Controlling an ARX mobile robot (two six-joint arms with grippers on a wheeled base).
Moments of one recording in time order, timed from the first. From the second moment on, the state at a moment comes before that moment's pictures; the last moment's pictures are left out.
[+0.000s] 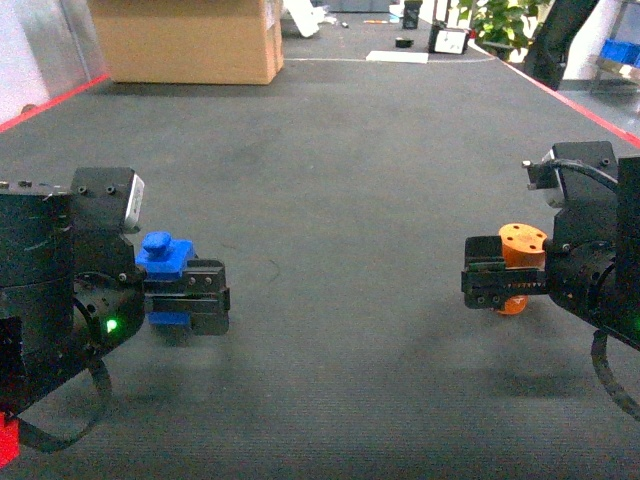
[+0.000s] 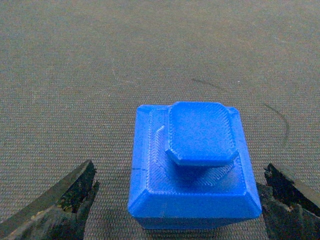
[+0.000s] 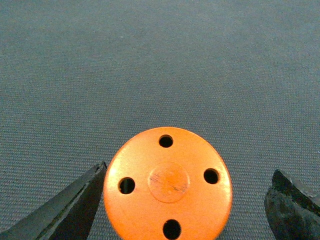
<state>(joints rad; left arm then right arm) -0.26 2.04 0.68 0.94 -0.20 -0.11 0.22 2.07 0.81 0.86 0.19 0.06</state>
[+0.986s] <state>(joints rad) -0.32 0.99 0.21 0.76 -0.58 0.04 0.17 1.02 0.30 0.77 0.21 0.05</state>
